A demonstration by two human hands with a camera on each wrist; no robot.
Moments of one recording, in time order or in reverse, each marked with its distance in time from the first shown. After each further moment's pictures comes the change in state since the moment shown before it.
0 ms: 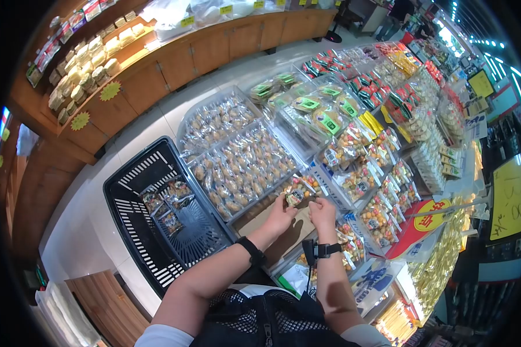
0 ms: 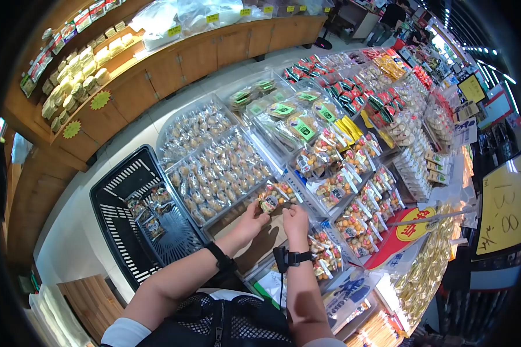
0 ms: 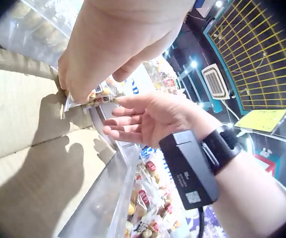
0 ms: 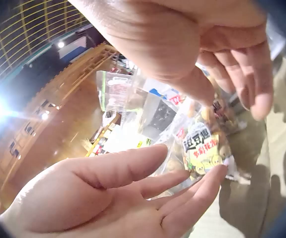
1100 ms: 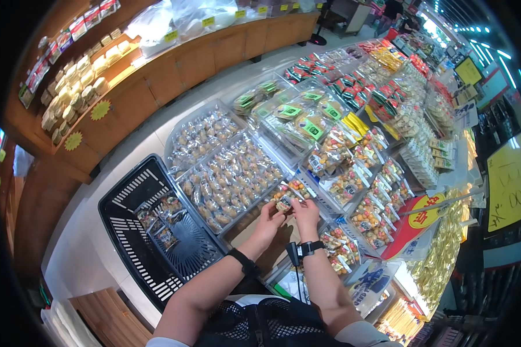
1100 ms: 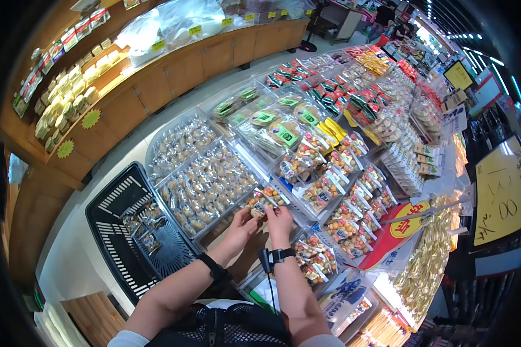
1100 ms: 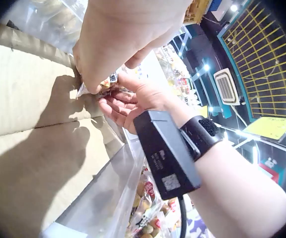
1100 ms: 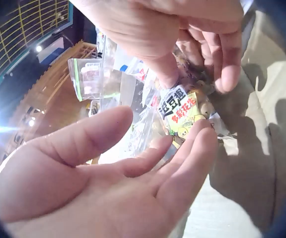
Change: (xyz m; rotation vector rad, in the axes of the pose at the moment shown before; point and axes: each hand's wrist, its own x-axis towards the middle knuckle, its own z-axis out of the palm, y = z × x) left_hand 0.008 -0.017 -0.001 -0.300 -0.007 0.053; right_hand 0.021 0.004 0.044 0.652 0.034 0.096
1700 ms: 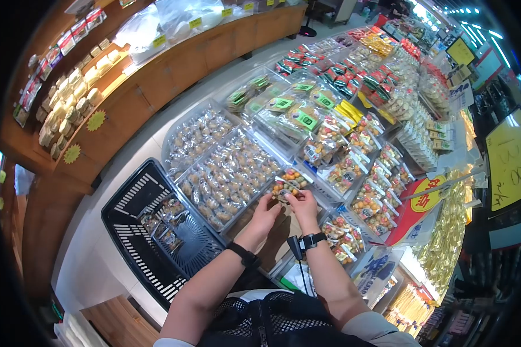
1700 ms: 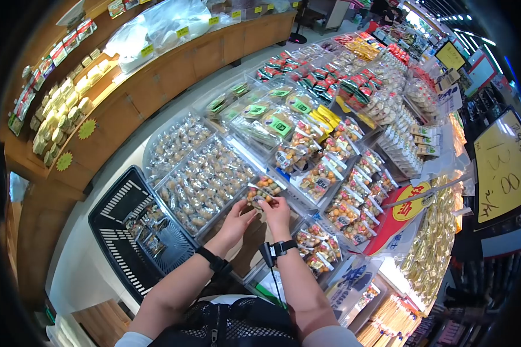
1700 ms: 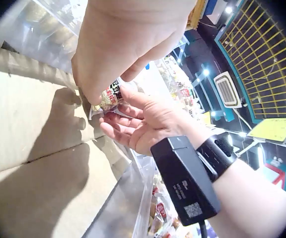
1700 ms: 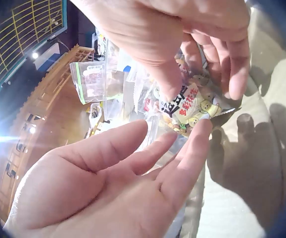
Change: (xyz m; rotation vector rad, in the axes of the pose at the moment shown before) left_hand 0.004 0.014 -0.009 0.048 0.029 -0.049; right_hand -0.011 0.001 0.005 0.090 0.016 -0.057
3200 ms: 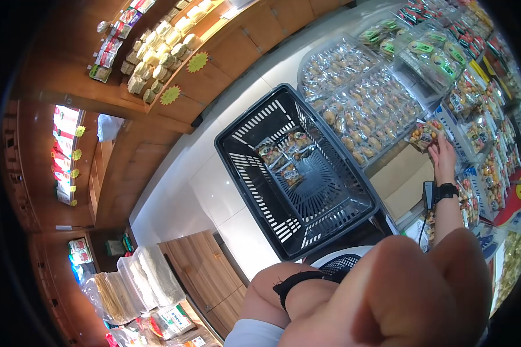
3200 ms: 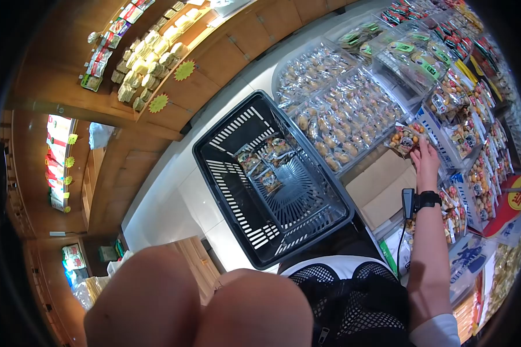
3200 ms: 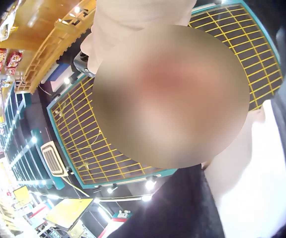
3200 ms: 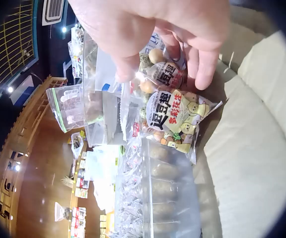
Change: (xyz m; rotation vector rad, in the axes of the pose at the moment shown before) left_hand -0.305 0.226 0.029 -0.430 -0.443 0.662; right_hand 0.003 -0.026 -0.004 0.402 -0.031 0.201
